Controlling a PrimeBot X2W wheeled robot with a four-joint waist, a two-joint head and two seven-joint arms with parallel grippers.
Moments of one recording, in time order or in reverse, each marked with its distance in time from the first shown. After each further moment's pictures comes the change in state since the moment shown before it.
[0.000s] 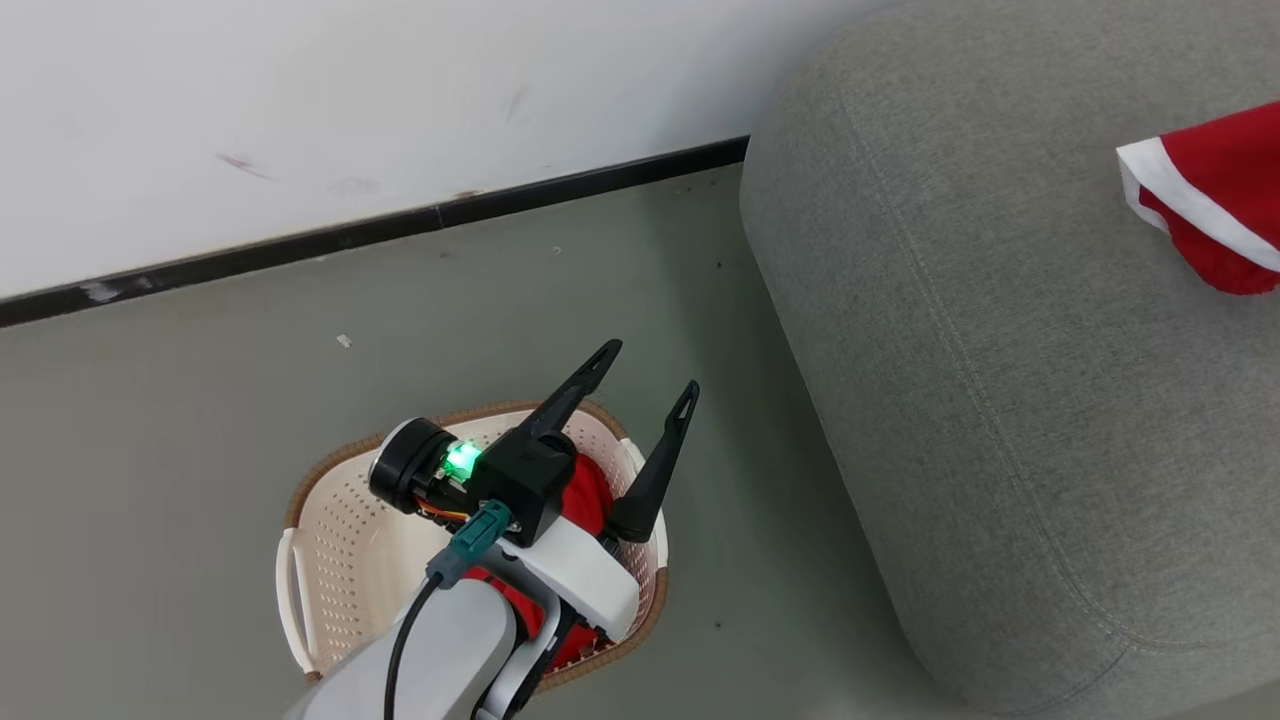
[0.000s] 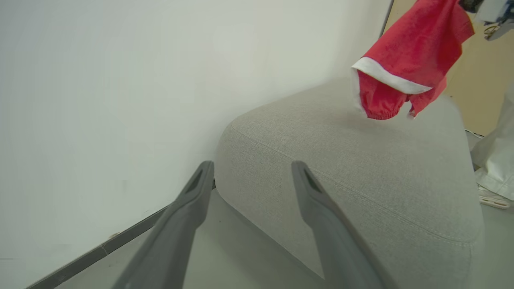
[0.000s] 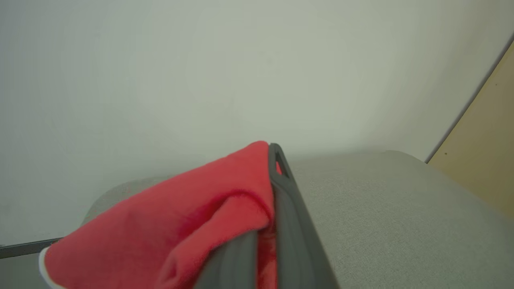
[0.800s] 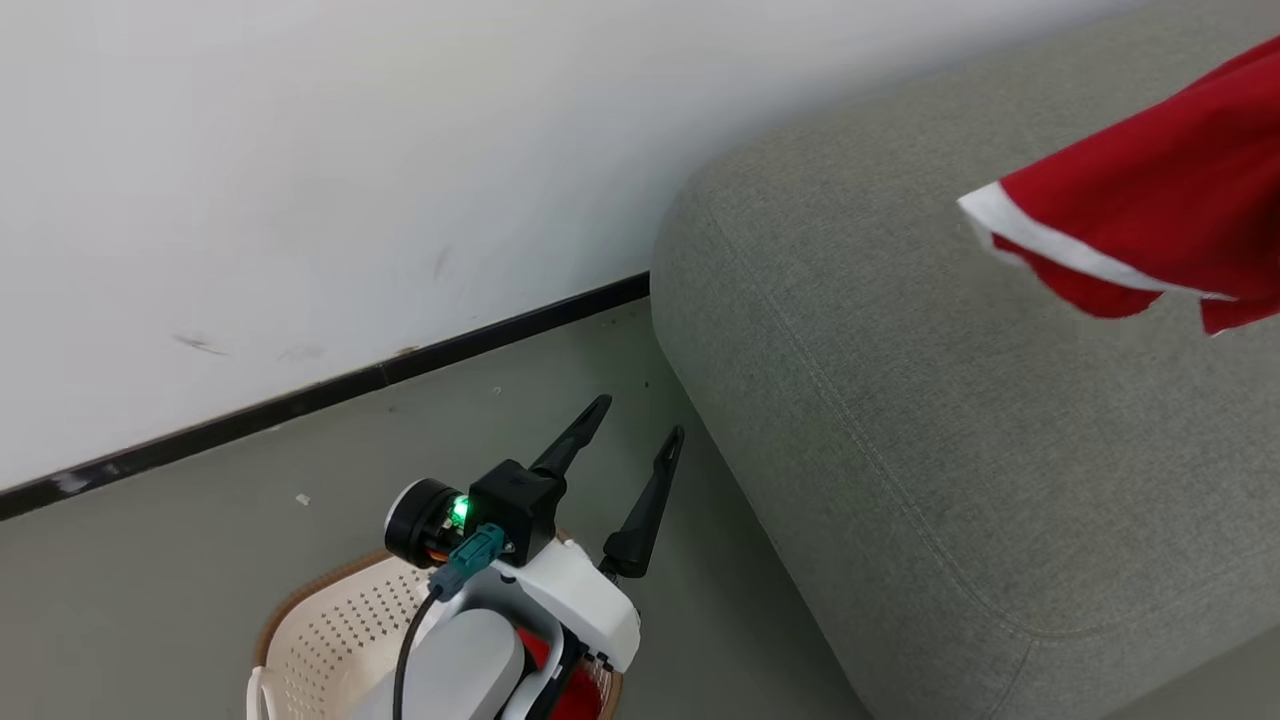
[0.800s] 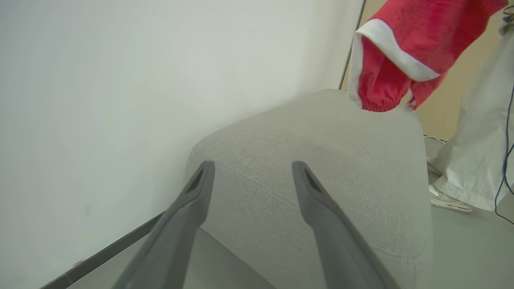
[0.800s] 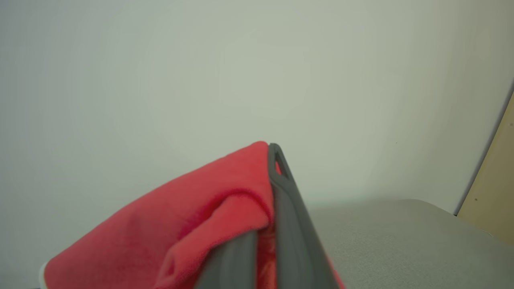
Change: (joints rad) left arm 0.052 -0.081 0.024 0.172 -0.082 -0.044 -0.058; right arm 0.114 0.067 0.142 -0.294 0.115 0.000 0.047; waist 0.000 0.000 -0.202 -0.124
